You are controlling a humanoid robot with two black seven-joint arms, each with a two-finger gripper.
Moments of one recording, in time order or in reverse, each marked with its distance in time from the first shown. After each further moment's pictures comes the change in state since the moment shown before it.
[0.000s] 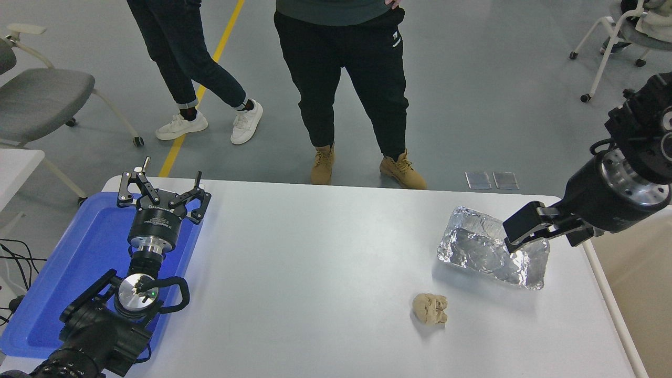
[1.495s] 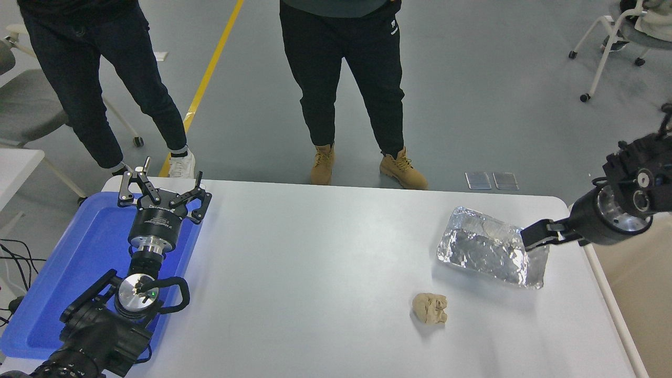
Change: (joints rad) left arm 0.000 0.000 0.001 0.000 0.001 -0.001 0.002; right arm -0.538 -0.097 0.087 -0.347 -0.089 -0.279 -0.028
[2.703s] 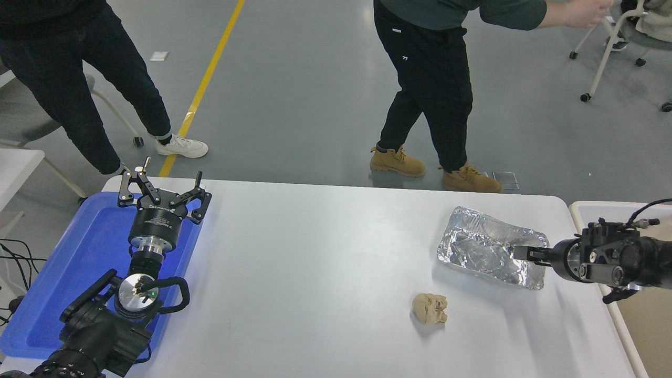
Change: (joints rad) left arm 0.000 0.000 0.000 0.000 0.000 0.000 0.000; right arm -0.776 0.063 0.381 -0.656 0.103 -0.273 -0.099
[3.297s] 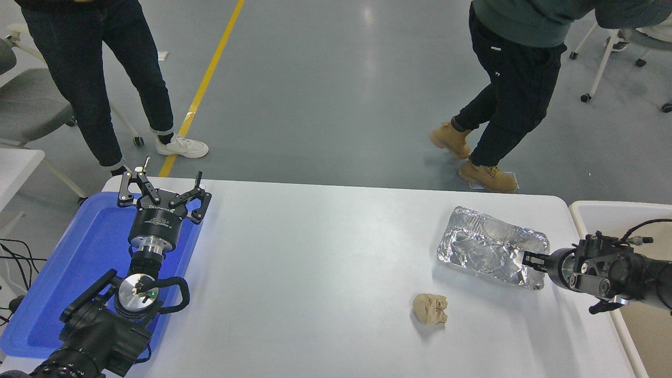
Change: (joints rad) left arm 0.000 0.000 0.000 0.000 -0.001 0.000 0.000; right arm -0.084 0.022 0.076 -0.091 0.039 -0.014 -0.036
